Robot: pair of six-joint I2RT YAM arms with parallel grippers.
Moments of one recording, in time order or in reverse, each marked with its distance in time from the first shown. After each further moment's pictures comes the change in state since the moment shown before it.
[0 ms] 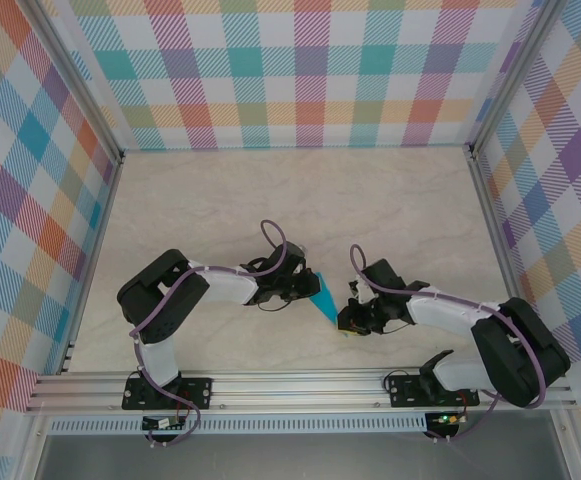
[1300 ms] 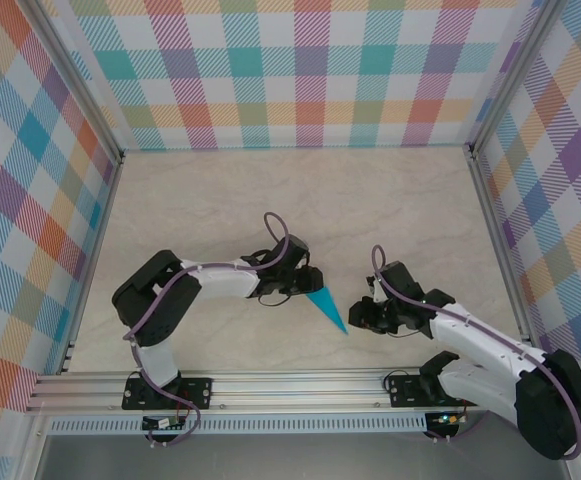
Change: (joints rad) left arm -0.008 -0.058 0.094 -0.224 -0.060 0.077; right arm -0.005 -0.309 -0.004 -0.186 0.196 0.045
